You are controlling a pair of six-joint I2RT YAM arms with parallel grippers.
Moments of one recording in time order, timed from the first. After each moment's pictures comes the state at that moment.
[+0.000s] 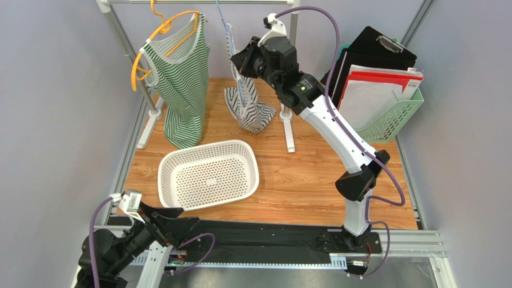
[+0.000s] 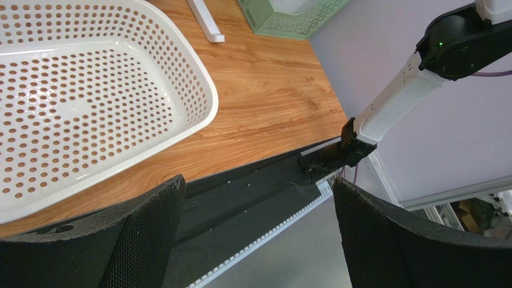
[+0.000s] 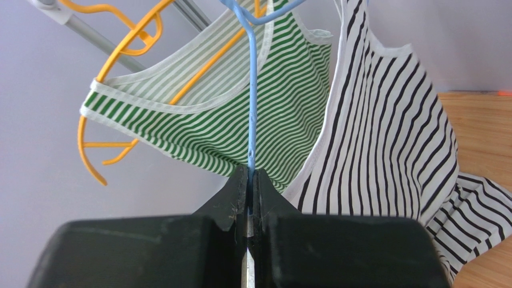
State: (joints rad) left arm -0.16 0.01 1.06 -1.22 0.53 -0.59; right arm 0.75 1.92 2.30 -0.46 0.16 0.61
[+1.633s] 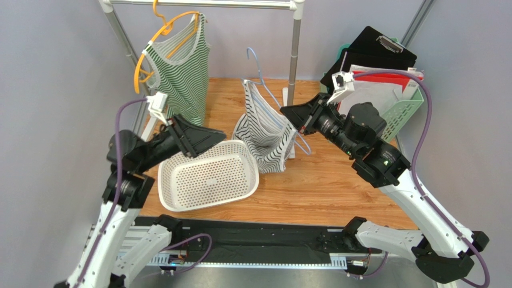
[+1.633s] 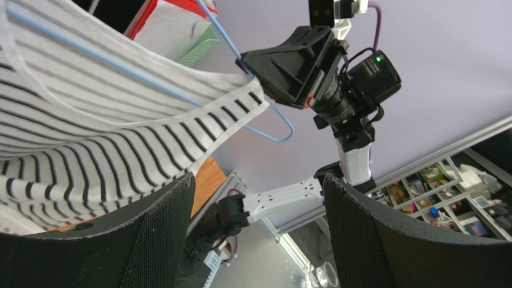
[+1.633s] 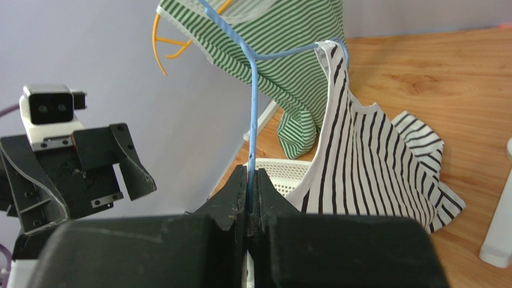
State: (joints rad) left arm -0.29 0.67 1.03 -0.14 0.72 -1.04; right arm 0.75 1.02 1.36 -0.32 0.03 0.67
